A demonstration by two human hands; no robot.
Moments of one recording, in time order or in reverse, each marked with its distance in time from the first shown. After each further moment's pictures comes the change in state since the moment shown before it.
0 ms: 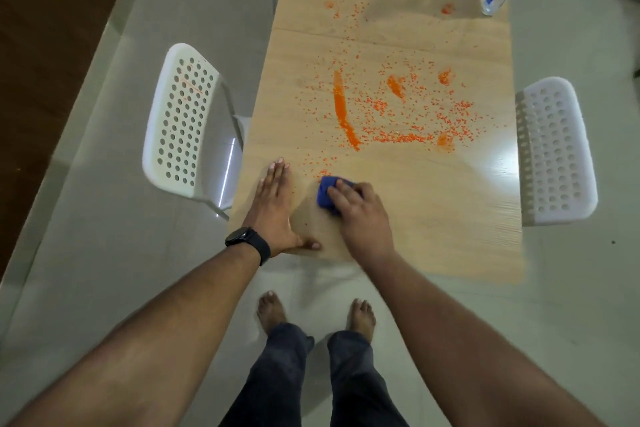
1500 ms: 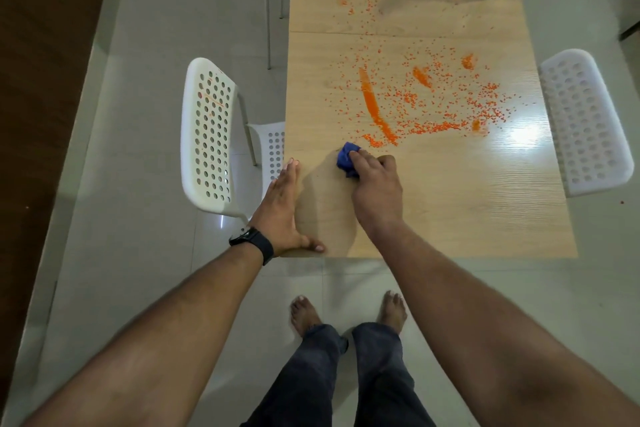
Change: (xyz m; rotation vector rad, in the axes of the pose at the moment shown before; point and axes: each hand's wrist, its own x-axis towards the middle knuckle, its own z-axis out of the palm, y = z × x) left_hand 0.005 -0.095 -0.044 -0.200 -0.068 0.176; right_hand 0.071 -0.081 0.010 0.108 0.156 0.378
